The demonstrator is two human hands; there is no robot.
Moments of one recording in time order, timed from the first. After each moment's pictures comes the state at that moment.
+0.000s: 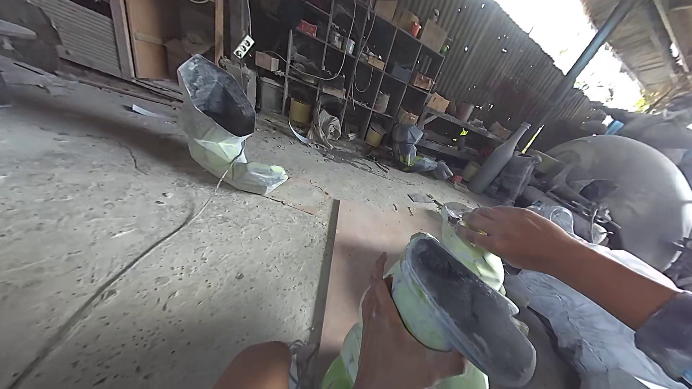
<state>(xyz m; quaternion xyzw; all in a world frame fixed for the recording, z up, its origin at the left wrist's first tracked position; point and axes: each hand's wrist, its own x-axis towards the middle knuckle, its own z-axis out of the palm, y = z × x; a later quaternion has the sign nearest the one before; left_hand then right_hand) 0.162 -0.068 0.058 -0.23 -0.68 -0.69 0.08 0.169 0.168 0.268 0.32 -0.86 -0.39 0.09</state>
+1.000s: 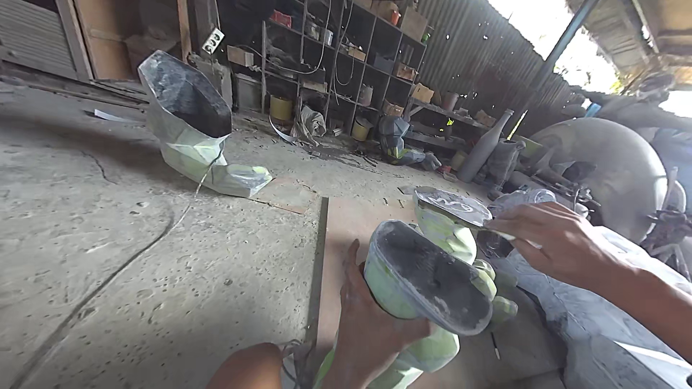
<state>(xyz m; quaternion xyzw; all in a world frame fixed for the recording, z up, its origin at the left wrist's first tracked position) 0.142 -0.077 0.064 -0.21 -0.69 -0.70 0.04 0.250 0.195 0.268 0.19 -0.93 -0.21 0.25</state>
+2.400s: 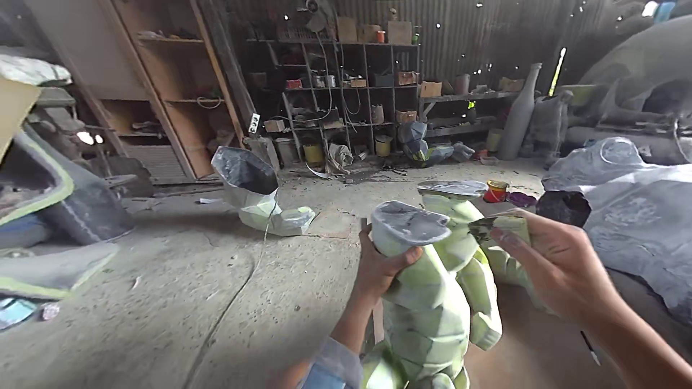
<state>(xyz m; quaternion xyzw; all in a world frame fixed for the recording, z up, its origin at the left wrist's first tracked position) 0.061 -0.031 0.079 -0.23 -0.63 -0.74 -0.07 0.272 0.141 0.191 0.10 -0.84 0.31 0.43</state>
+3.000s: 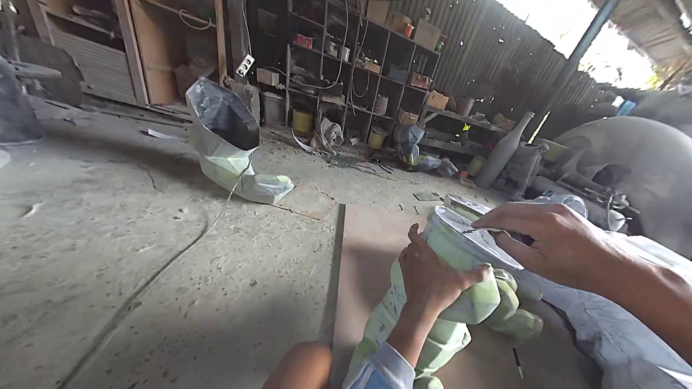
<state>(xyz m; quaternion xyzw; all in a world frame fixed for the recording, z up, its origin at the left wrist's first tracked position) 0.120 0.033 0.105 -0.19 -0.80 -0.57 0.03 0.222 0.140 0.278 0.18 -0.95 -0.12 0.22</state>
